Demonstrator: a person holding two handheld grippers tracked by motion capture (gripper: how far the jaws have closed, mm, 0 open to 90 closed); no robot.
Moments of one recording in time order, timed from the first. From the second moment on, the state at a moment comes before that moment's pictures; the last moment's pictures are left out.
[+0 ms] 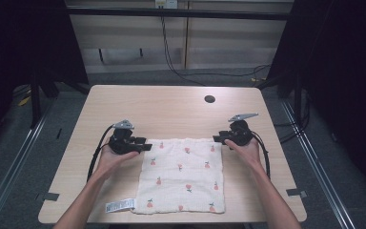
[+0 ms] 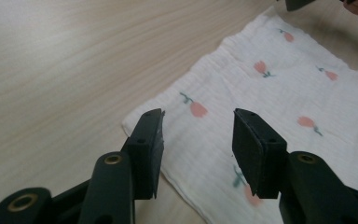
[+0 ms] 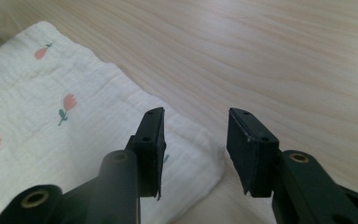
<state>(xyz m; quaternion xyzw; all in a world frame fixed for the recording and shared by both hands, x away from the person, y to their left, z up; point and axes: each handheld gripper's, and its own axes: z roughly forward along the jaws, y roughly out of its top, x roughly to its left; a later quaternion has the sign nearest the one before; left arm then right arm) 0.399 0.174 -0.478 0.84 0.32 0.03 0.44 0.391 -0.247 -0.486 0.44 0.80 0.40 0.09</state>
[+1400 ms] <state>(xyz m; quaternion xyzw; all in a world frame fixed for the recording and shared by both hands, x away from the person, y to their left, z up) 0.415 0.158 -0.500 0.85 0.33 0.03 0.42 0.378 -0.244 -0.490 0.42 0.80 0.42 0.07</state>
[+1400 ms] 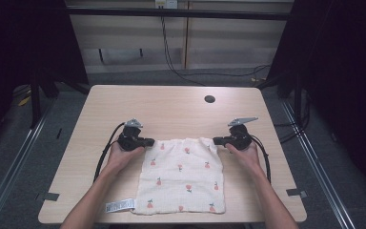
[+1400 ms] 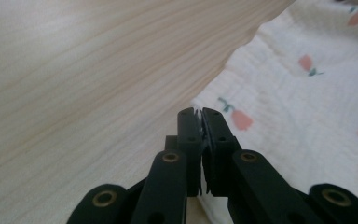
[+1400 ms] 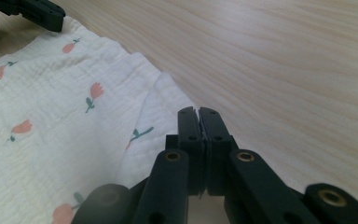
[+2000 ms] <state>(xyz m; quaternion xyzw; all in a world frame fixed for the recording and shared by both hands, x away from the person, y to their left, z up) 0.407 0.178 -0.465 0.81 0.31 0.04 0.49 0.373 -0.261 -0.462 0.42 0.76 0.50 0.07</state>
